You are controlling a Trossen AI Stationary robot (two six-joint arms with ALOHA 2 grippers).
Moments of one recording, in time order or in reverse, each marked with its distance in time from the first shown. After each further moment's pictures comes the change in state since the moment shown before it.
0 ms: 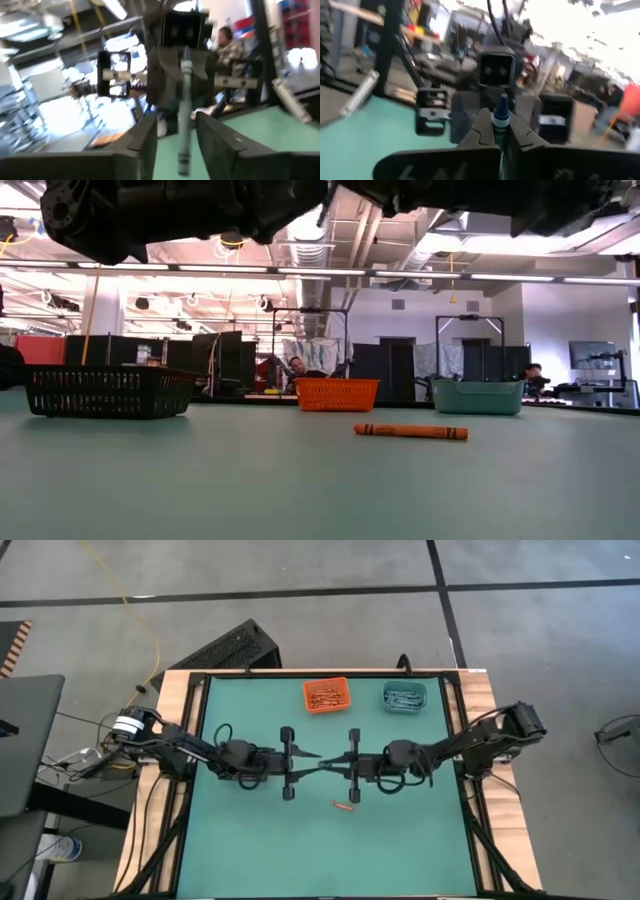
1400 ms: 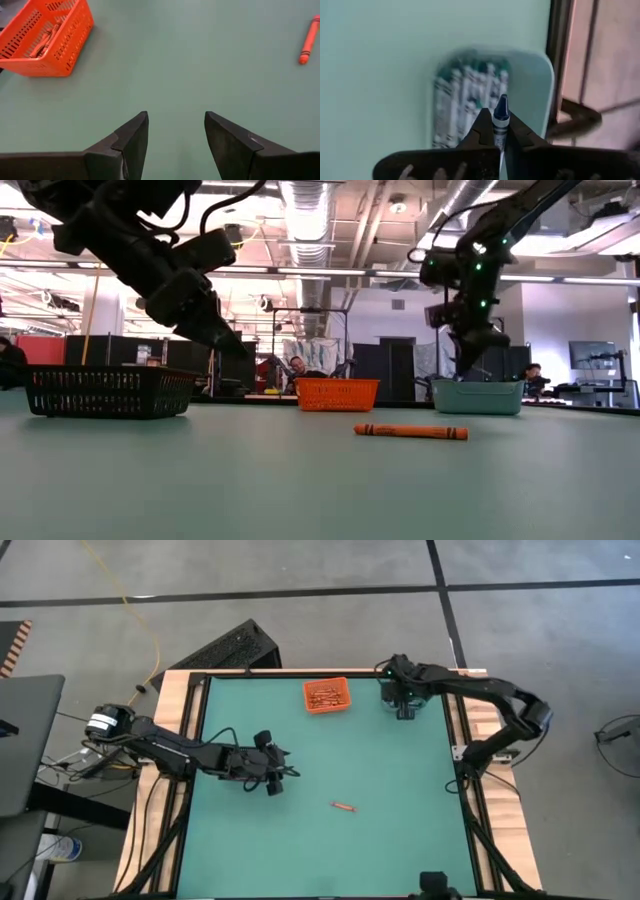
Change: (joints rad) left arm -0.029 -0.234 -0.016 -1.131 -0.336 -0.438; right arm -0.894 -0.075 0.233 -1.630 0.112 -0.406
